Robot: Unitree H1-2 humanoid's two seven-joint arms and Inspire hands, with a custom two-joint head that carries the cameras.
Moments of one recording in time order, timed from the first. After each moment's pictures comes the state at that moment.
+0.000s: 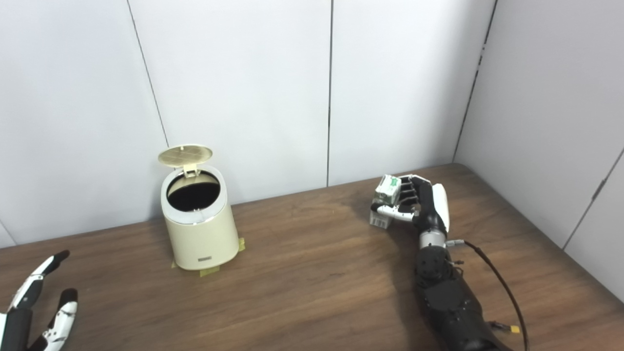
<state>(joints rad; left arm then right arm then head) -0.07 0.24 0.02 0.03 0.48 -0.37 0.23 -0.57 -0.38 -0.11 0.91 -0.21 -0.32 -0.48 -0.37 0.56</state>
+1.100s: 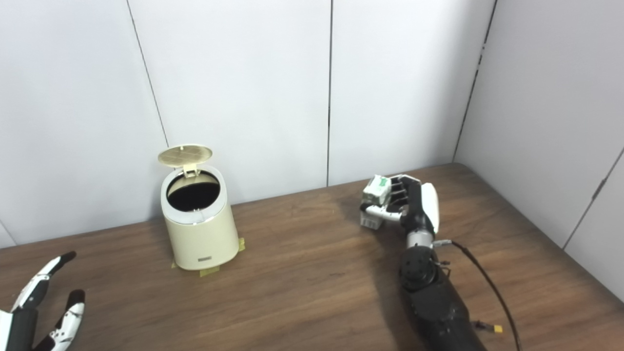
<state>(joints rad) -0.07 0.24 0.01 0.04 0.51 -0.37 0.24 -0.50 -0.32 -0.09 0.63 -0.23 -0.13 -0.46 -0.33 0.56</state>
